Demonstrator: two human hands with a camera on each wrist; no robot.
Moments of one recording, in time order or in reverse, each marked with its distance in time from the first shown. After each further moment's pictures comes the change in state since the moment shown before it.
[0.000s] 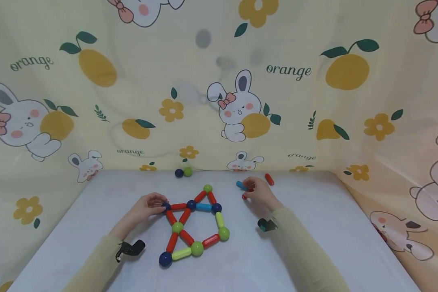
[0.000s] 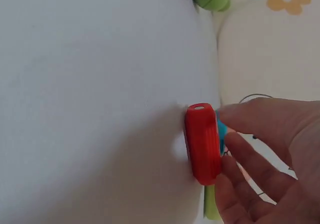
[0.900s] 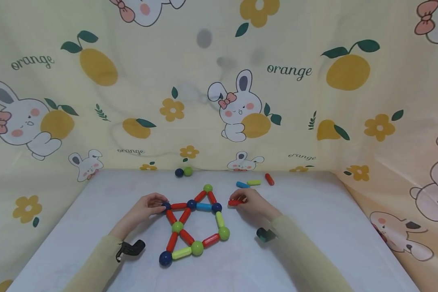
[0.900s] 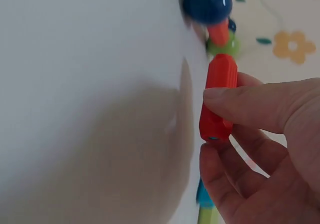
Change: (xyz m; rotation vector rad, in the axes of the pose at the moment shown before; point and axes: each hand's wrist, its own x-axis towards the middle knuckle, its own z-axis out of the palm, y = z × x) left_hand -0.002 -0.003 0.001 -0.019 0.011 -0.007; right_hand -0.017 -0.008 0.023 -0.055 -0.208 -0.183
